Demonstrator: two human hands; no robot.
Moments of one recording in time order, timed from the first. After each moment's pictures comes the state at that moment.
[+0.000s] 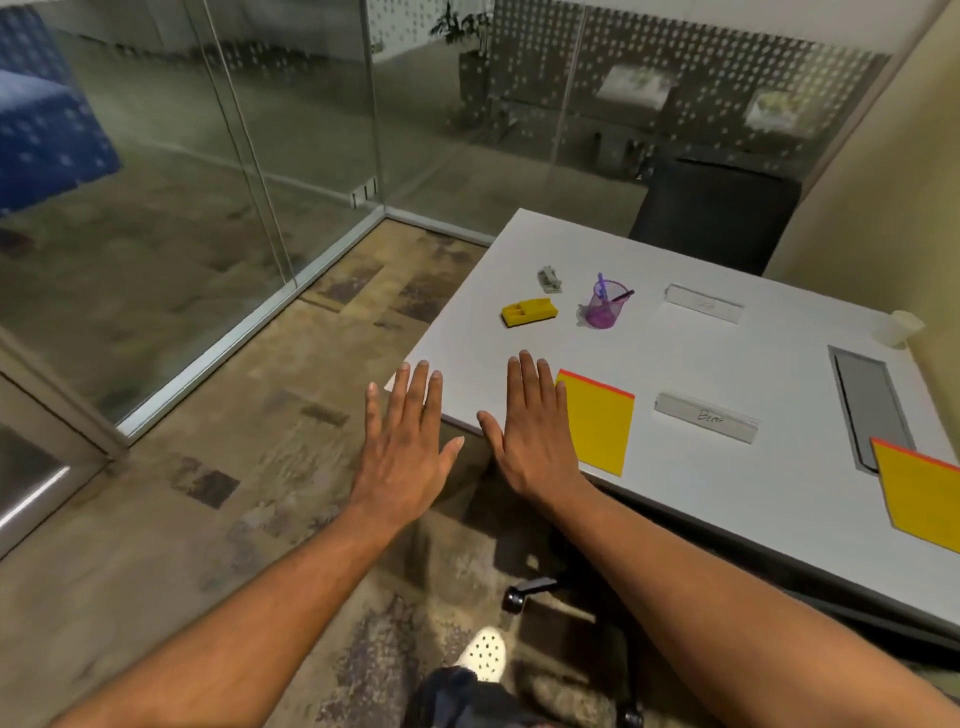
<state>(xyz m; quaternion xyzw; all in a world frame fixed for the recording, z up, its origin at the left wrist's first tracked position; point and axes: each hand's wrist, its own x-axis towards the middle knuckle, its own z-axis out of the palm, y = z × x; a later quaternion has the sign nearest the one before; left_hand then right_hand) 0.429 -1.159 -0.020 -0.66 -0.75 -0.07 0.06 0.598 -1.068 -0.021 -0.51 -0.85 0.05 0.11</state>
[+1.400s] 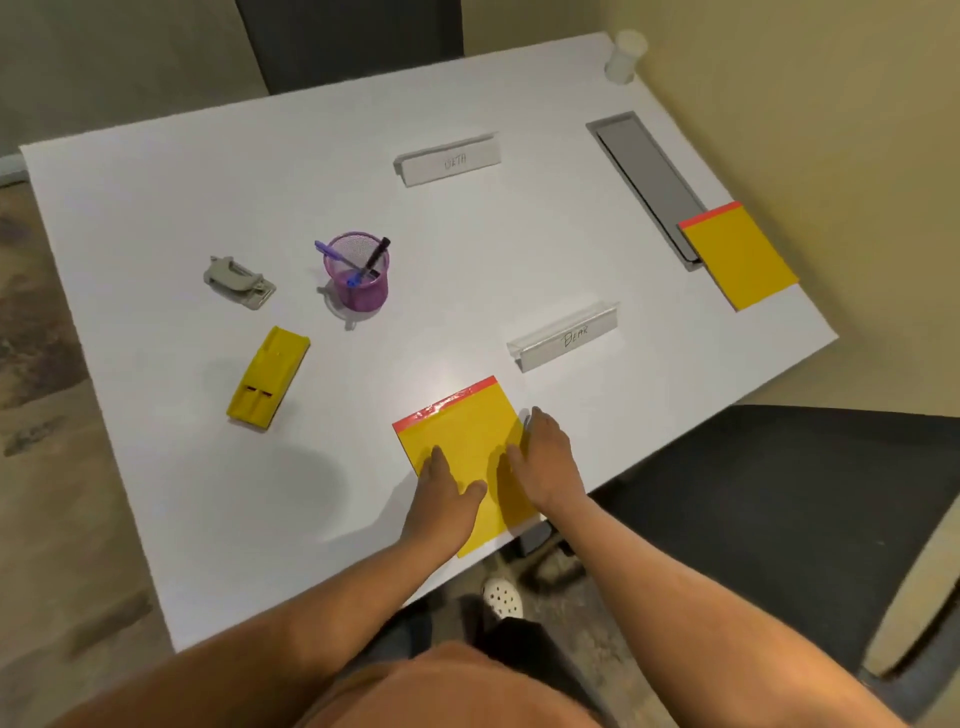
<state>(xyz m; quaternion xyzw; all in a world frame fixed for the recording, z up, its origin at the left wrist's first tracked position) 0.546 -0.786 -0.170 -0.62 -0.55 0.07 -0.56 0.710 -0.838 -0.172 -0.87 -0.37 0.31 0.09</state>
